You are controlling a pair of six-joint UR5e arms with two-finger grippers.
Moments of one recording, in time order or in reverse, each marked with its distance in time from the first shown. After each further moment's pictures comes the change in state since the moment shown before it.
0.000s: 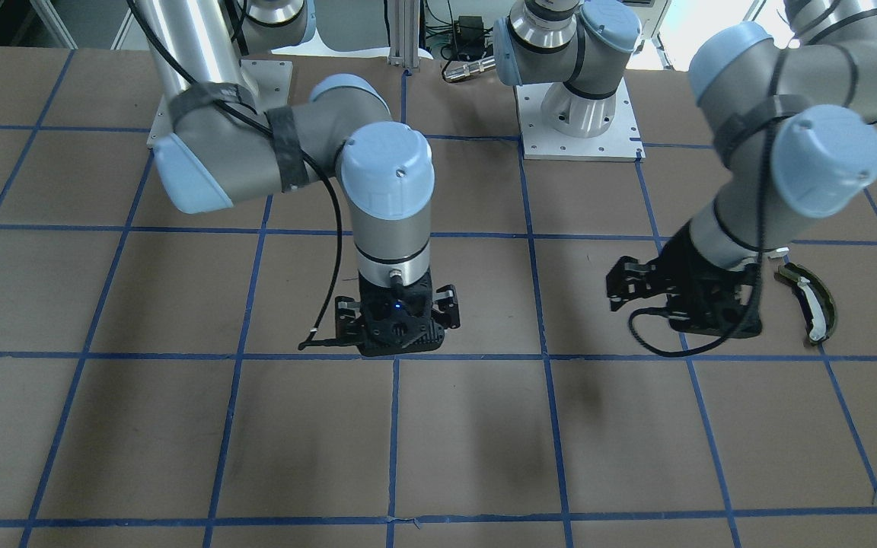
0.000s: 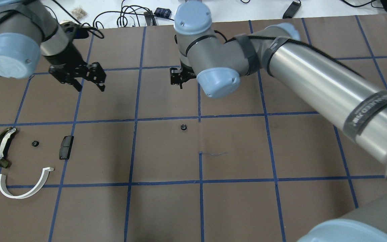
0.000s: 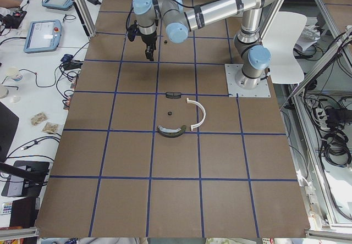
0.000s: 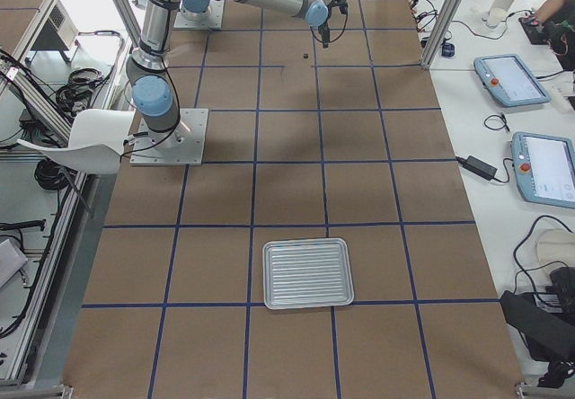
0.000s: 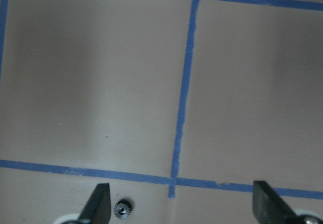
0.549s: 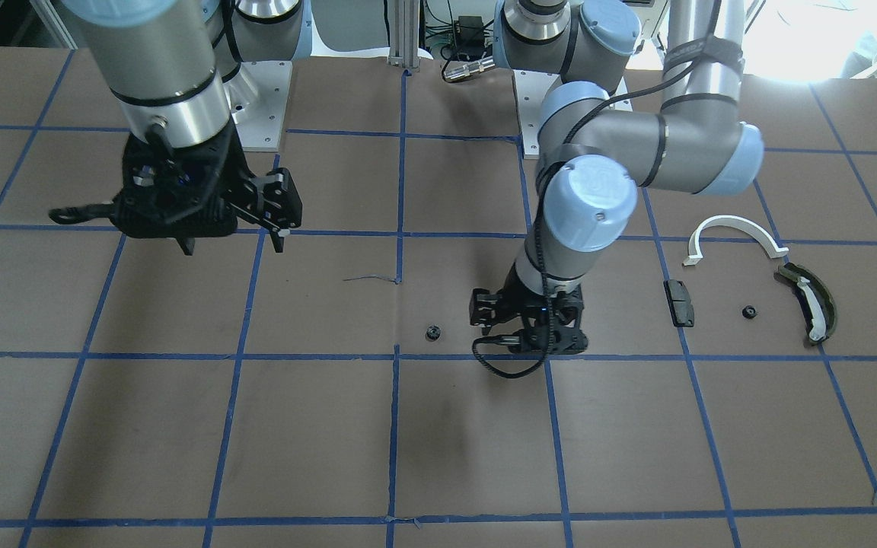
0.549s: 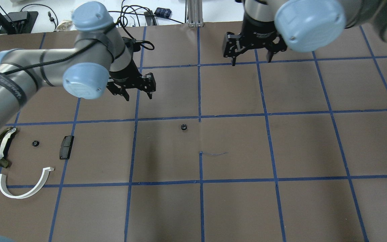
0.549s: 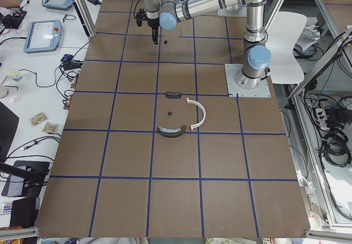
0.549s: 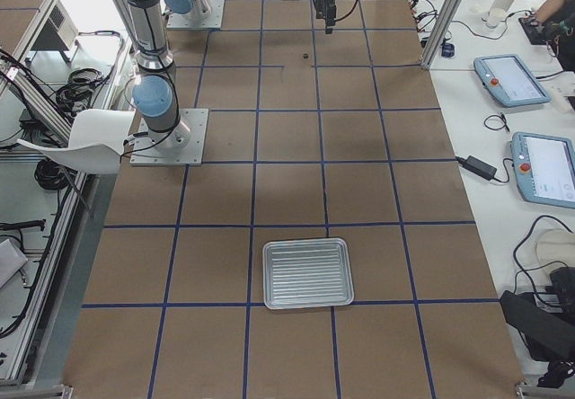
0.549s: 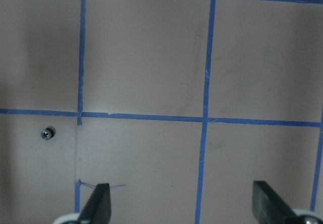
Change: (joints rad) left arm -0.248 -0.122 -0.106 0.289 0.000 -0.333; right arm -0.224 -0.292 -0.011 0.366 0.002 -0.191
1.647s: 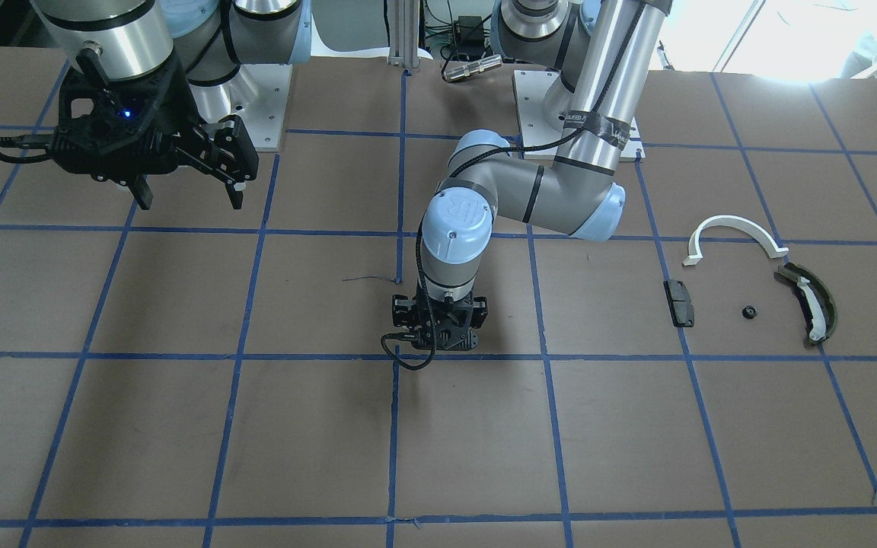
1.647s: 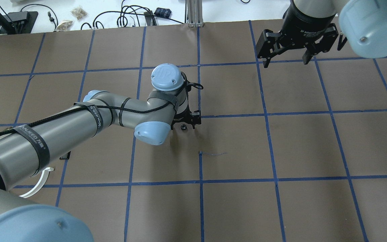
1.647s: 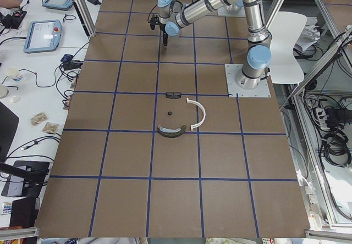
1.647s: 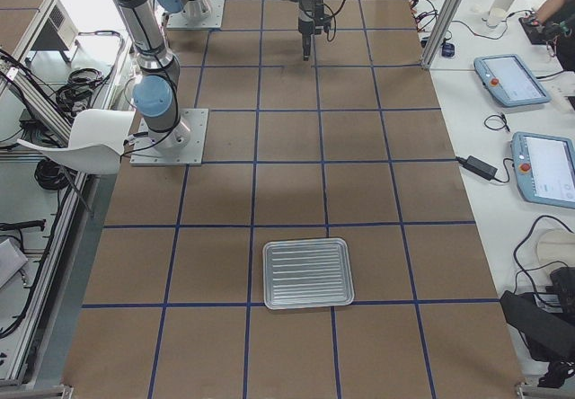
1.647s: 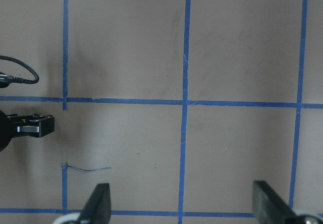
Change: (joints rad) left arm -0.161 -0.141 -0.116 0.274 0.020 -0.124; right arm -0.056 -0.103 0.073 0.013 0.002 -0.031
